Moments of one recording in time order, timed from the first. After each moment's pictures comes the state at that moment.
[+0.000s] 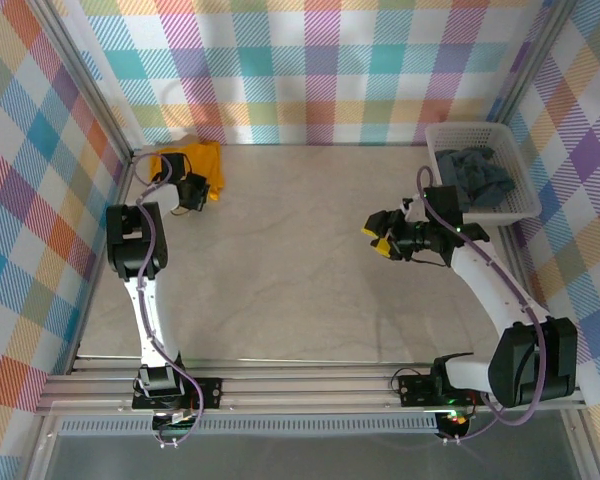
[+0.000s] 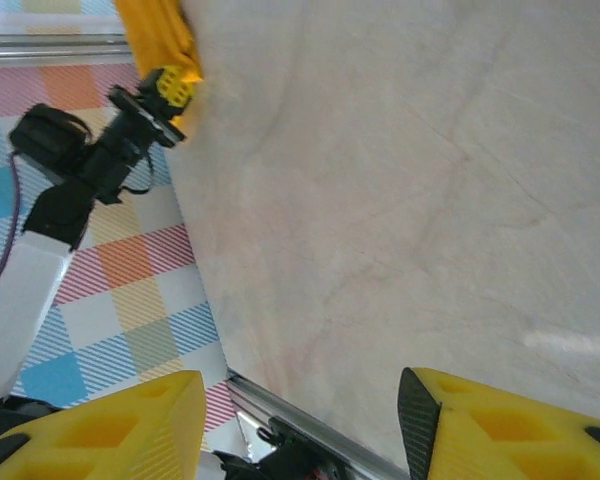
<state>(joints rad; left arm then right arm) 0.10 2.28 1.66 -0.24 0.26 -1.16 0.18 1.27 0.96 -0.51 -0.72 0.91</state>
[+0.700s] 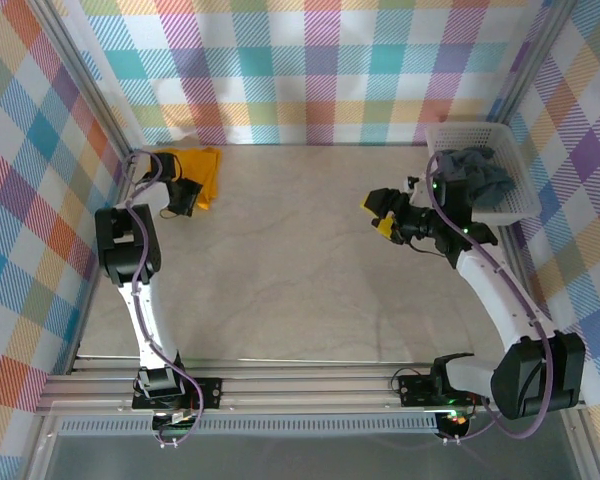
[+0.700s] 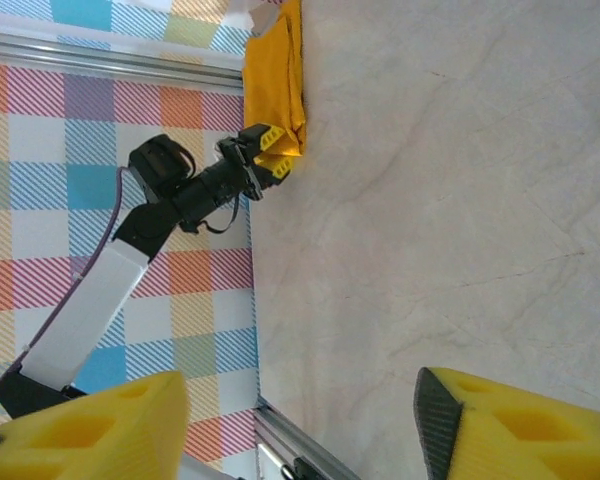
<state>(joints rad) 0.13 2.18 1.62 -0.40 0.20 -1.04 0.18 1.22 1.02 -0.37 -0.74 0.91</state>
